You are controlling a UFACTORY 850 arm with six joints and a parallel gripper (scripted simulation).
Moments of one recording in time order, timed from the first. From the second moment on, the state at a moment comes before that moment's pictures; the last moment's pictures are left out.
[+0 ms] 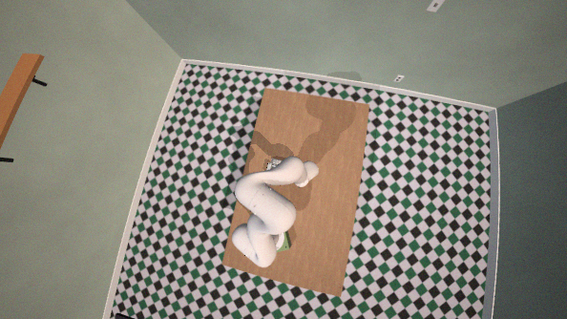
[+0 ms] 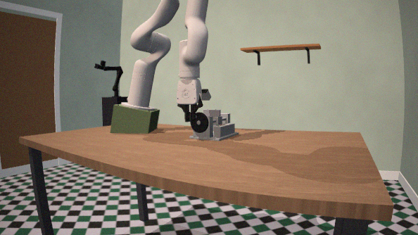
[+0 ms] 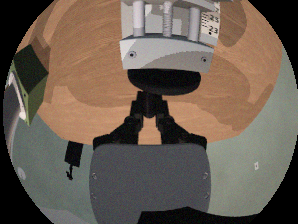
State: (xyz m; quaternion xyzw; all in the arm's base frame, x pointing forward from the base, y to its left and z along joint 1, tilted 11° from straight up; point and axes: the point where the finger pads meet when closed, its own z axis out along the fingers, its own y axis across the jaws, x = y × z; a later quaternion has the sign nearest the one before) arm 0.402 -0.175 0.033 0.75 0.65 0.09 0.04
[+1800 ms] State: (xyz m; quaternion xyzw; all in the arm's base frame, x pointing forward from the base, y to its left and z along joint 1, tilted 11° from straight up) arm 0.454 -0.181 0.014 0.75 0.65 0.09 0.03
